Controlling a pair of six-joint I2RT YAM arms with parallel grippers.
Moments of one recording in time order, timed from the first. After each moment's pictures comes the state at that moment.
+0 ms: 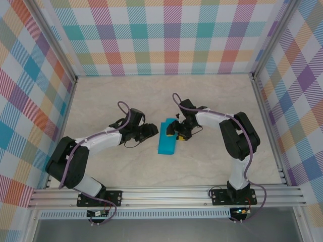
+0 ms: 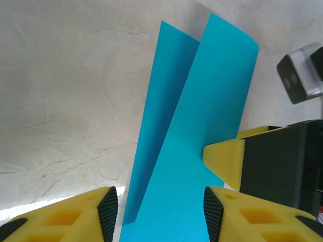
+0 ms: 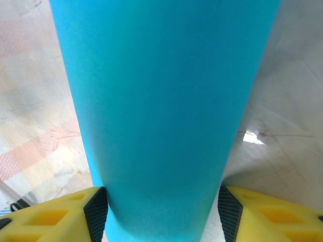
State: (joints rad) left arm -0.53 1.53 0.83 -0.19 0.30 -0.89; right arm 0.54 1.92 1.21 -0.57 -0.52 0.64
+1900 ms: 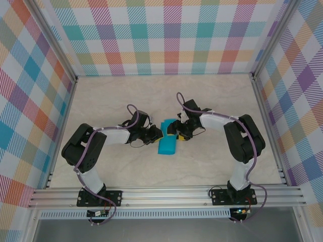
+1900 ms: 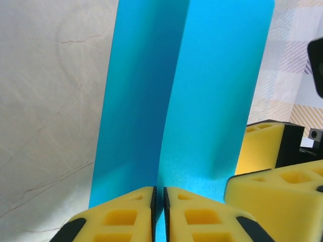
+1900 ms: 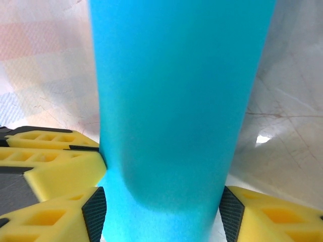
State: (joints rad) left arm -0.53 1.75 0.83 0.05 0.53 -0.96; right arm 0.50 1.85 1.12 -0.47 -0.61 0.65
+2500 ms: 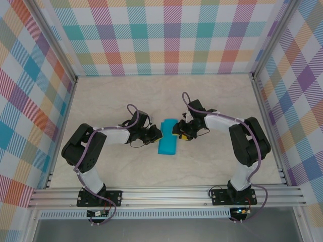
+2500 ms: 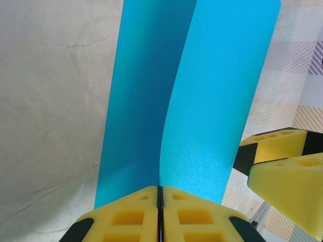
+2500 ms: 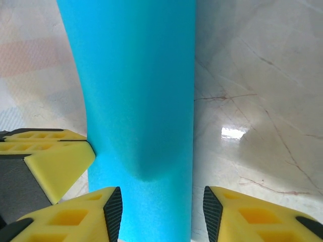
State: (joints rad) left arm -0.53 1.75 0.83 0.05 0.51 -0.95; right arm 0.47 1.79 1.07 -0.48 -0.59 0.68
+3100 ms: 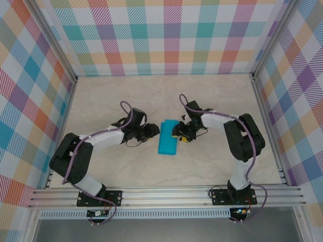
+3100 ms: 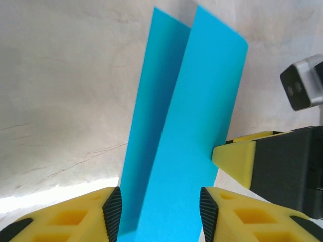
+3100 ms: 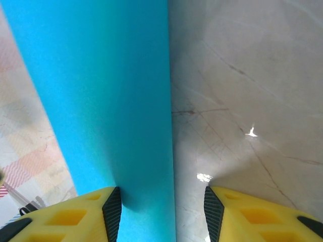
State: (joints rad) left arm -0.53 1.55 0.85 -0.19 0.32 -0.90; right arm 0.49 1.87 1.11 -0.53 -0.54 0.68
